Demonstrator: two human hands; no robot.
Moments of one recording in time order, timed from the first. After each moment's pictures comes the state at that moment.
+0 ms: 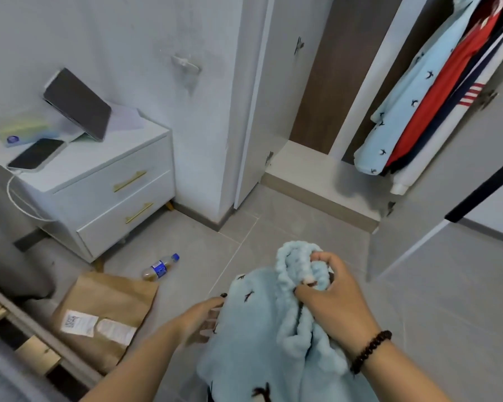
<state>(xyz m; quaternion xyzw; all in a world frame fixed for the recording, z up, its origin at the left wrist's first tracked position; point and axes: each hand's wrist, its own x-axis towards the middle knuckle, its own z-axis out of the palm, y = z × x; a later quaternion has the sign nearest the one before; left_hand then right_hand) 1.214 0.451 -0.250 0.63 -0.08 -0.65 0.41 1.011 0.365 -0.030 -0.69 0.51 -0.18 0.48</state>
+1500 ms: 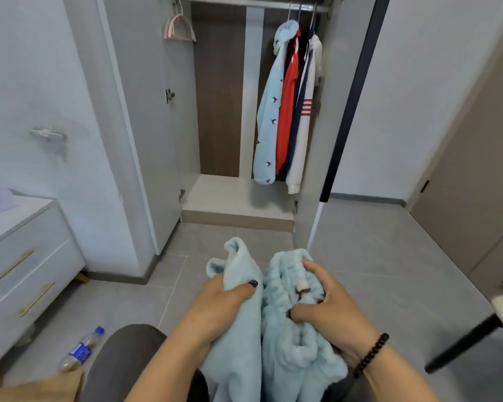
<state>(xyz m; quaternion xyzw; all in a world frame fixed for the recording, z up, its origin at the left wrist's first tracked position) 1.019 0.394 -0.018 0.64 -0.37 -0.51 0.44 0.830 0.344 -0.011 -0.59 0.48 -0.31 0.57</state>
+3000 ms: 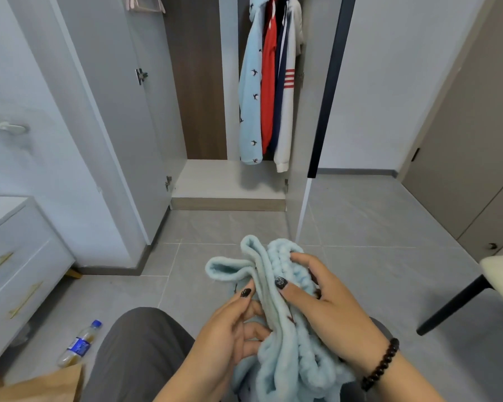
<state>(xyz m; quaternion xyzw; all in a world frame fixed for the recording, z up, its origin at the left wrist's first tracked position) 0.966 0.415 -0.049 0.40 -0.30 -0.69 0.53 0.807 0.366 -0.011 -0.65 0.46 -0.32 0.50</state>
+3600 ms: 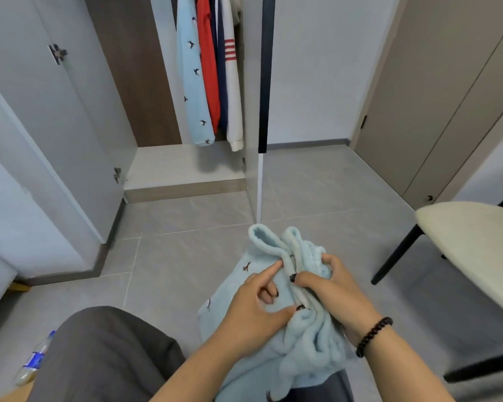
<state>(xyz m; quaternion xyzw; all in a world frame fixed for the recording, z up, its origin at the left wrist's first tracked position) 0.874 0.377 -0.105 0.54 -0.59 -0.48 0.37 0.710 0.361 -0.067 -0.42 0.62 -0.37 0.56</state>
